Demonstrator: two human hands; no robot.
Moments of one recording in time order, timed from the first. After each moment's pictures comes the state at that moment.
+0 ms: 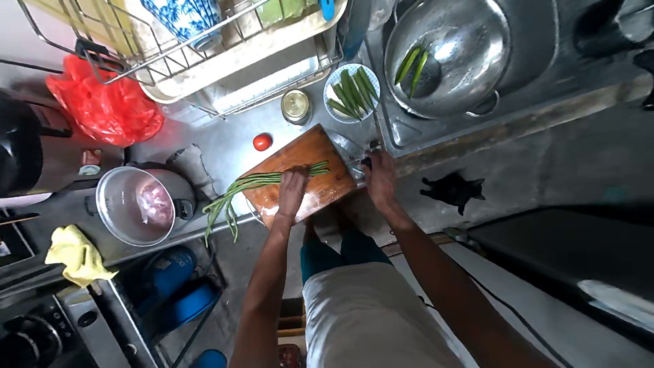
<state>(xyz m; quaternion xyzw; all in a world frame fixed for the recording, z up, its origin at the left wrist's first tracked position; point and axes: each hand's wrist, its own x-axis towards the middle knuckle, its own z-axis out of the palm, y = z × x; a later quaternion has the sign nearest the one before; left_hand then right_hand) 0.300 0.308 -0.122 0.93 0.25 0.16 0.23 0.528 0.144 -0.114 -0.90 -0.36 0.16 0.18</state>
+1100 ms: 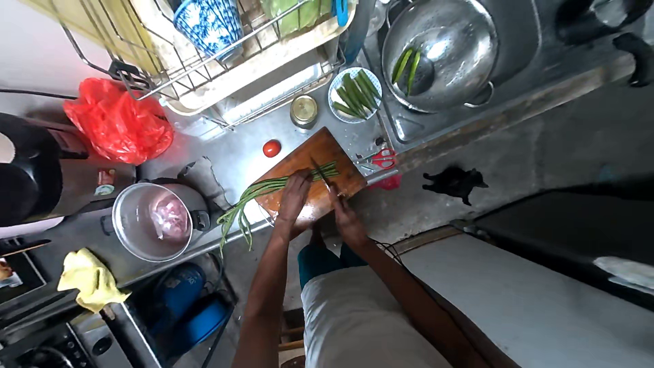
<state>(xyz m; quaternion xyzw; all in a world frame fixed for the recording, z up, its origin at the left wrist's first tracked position) 0.269 0.345 -0.127 0.94 0.16 0.11 0.29 0.351 0.154 -0.087 -0.88 -0.36 0.23 0.19</state>
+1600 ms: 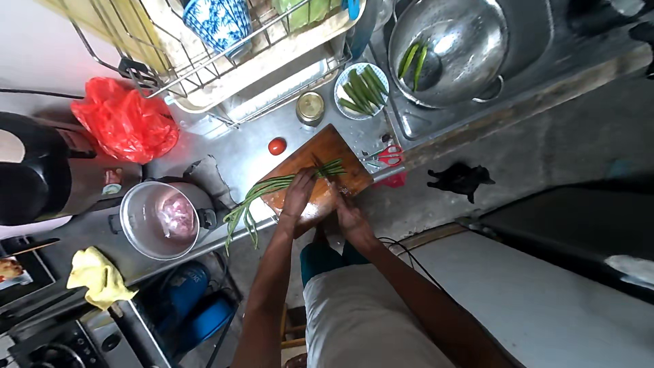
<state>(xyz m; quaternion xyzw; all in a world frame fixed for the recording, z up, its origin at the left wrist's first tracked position) 0.263 0.351 -0.124 0.94 0.14 0.11 0.29 0.353 0.176 -0.045 -0.88 -0.34 0.31 0.10</state>
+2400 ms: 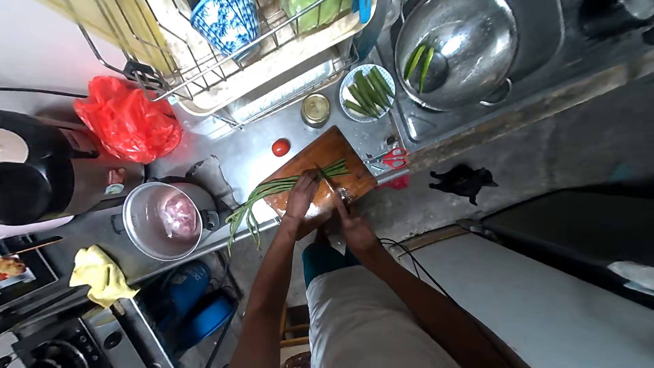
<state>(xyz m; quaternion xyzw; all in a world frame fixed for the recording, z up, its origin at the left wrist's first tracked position) 0.263 0.351 -0.134 0.93 0.16 0.12 0.31 0.343 0.176 -0.030 -0.87 -0.35 0.35 0.03</state>
